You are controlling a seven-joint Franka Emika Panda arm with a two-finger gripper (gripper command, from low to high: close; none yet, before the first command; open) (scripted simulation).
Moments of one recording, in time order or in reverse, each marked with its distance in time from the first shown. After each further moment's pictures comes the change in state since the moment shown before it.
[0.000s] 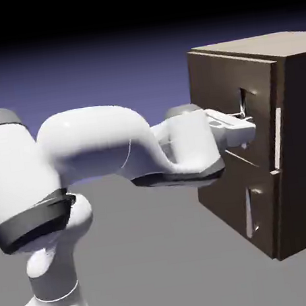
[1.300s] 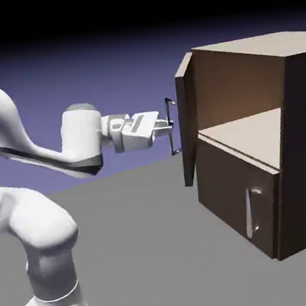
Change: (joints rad) arm -0.893 -0.065 1.310 -0.411 1.094 -0.237 0.000
